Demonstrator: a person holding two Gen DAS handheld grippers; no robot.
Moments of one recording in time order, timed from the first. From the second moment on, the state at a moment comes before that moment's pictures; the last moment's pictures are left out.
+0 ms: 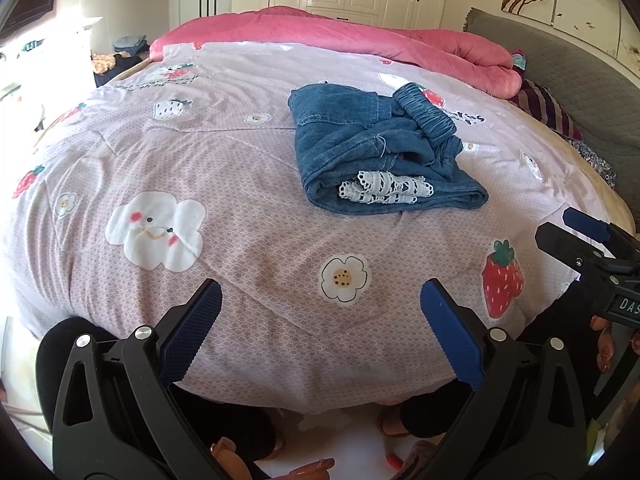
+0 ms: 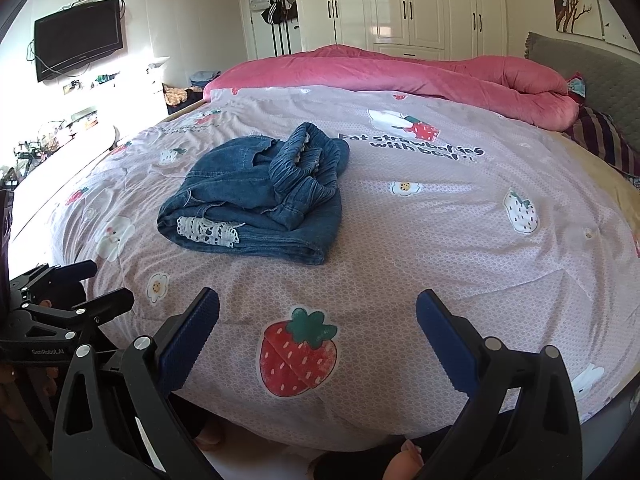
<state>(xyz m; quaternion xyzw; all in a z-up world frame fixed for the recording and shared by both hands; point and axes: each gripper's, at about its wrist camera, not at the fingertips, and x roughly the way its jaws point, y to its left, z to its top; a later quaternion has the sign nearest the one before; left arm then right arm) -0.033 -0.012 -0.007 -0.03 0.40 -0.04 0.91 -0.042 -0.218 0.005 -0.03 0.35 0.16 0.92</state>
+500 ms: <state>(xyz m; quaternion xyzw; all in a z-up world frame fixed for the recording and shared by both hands) -0.033 -0.013 -0.010 -0.03 0.41 -0.04 0.91 -0.042 -0.218 0.005 -0.03 0.35 0.16 0.92</state>
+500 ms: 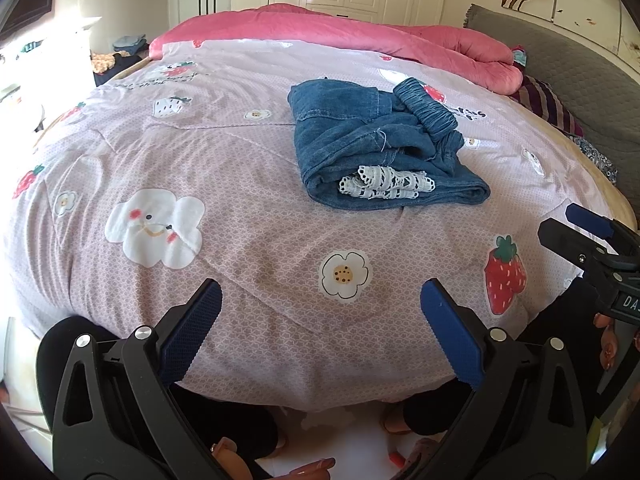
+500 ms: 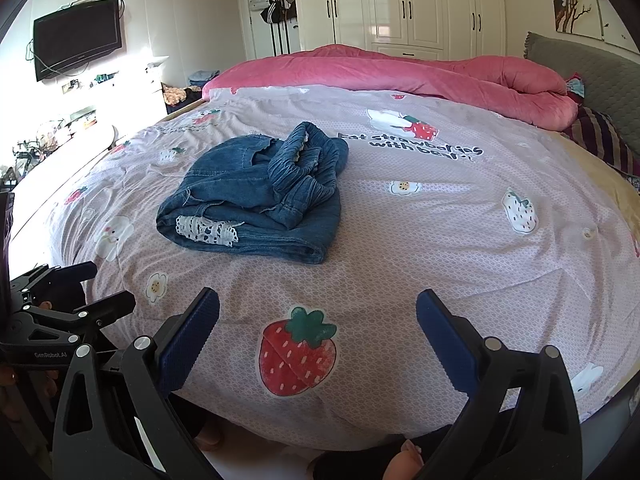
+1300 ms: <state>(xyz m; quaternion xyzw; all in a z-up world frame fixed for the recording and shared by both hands) -0.028 -0.013 -0.017 -0.01 0.41 -0.01 0.91 -0.040 -0.218 -0.001 -0.04 0.36 0.15 0.92</state>
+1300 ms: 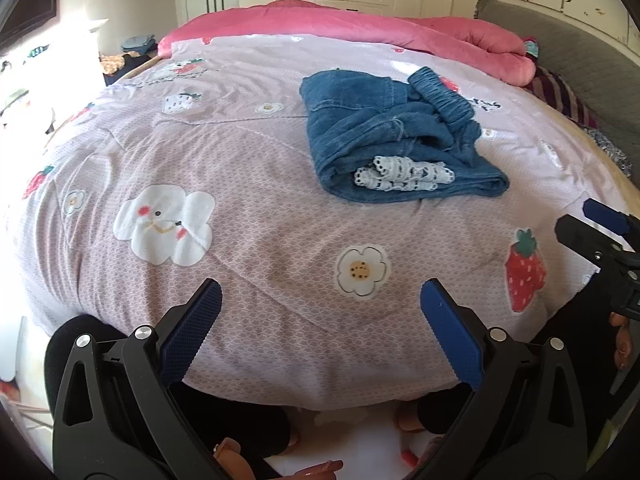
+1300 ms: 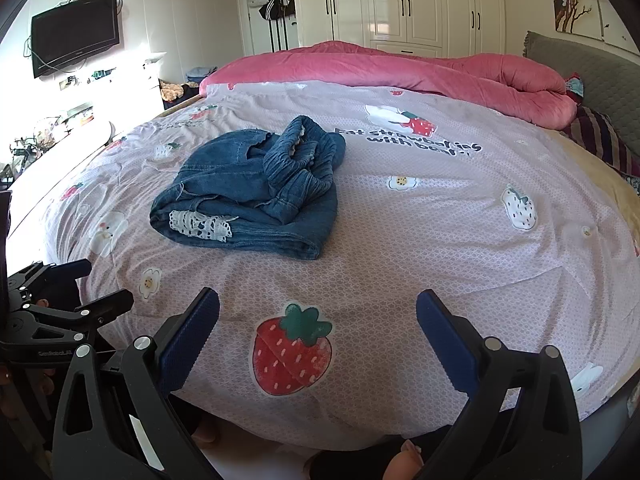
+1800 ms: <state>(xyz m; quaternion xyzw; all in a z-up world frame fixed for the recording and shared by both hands) 0.000 0.020 -0.009 -0.03 0.40 0.02 0.91 0.009 -0.265 -0.014 -0.01 0.37 0.10 0.92</state>
